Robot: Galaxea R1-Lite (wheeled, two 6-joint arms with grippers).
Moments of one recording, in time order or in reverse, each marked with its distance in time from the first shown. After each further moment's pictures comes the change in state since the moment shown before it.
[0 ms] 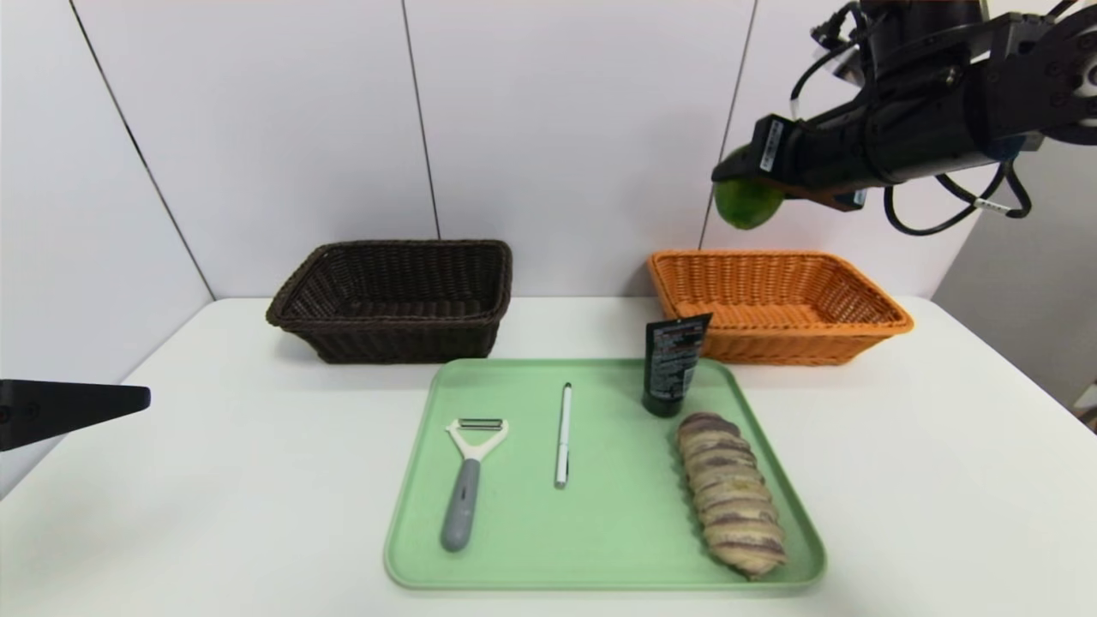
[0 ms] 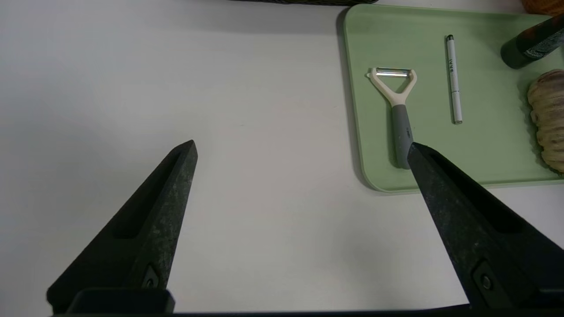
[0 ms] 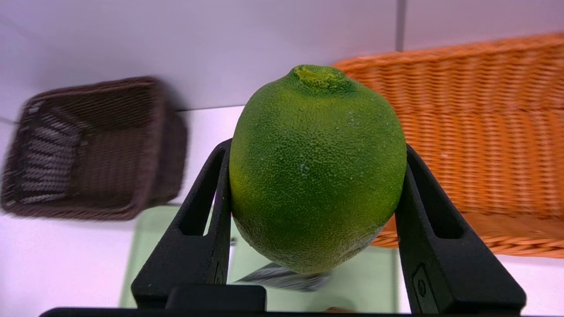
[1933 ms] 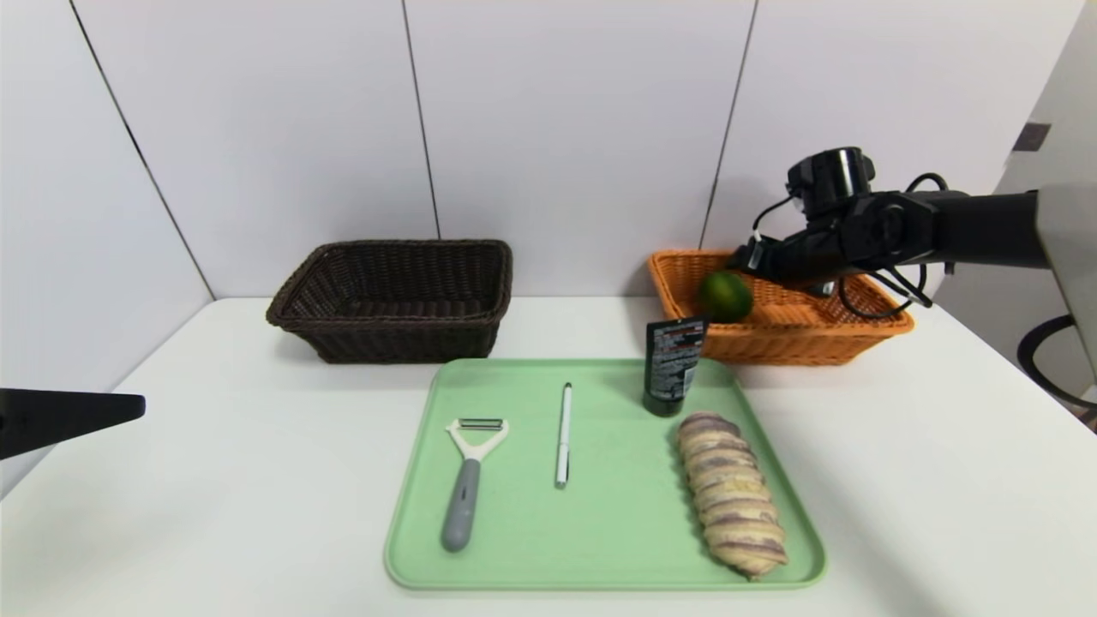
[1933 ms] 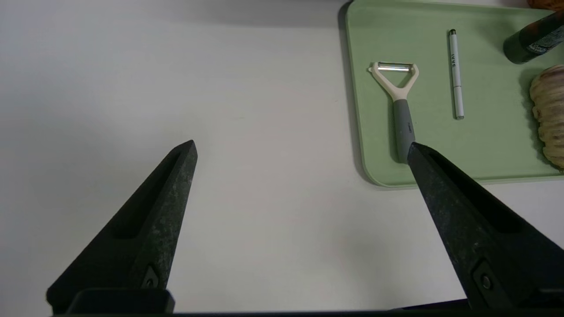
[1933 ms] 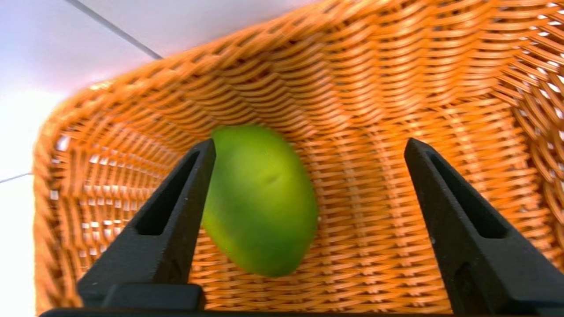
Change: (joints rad) left arm 0.000 -0.007 0.000 0.014 0.000 -0.001; right arm -0.199 0.339 0.043 -0.220 -0.034 -0.004
